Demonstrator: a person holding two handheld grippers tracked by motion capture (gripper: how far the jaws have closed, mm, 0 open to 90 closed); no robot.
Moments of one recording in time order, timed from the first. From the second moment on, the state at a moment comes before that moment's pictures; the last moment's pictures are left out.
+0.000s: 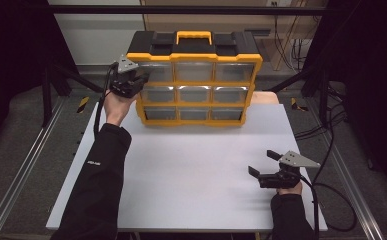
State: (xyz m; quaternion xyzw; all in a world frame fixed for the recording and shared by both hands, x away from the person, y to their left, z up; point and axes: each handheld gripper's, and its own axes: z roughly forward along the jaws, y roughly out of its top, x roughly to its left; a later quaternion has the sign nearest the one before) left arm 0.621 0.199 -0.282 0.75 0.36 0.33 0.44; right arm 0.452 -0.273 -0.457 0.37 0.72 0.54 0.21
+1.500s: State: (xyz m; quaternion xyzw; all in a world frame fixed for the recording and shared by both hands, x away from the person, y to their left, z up) left arm 0.539 0.233 -0.317 0.74 0.34 0.24 0.53; right arm 0.453 -0.271 -0.458 0.37 0.72 0.54 0.21
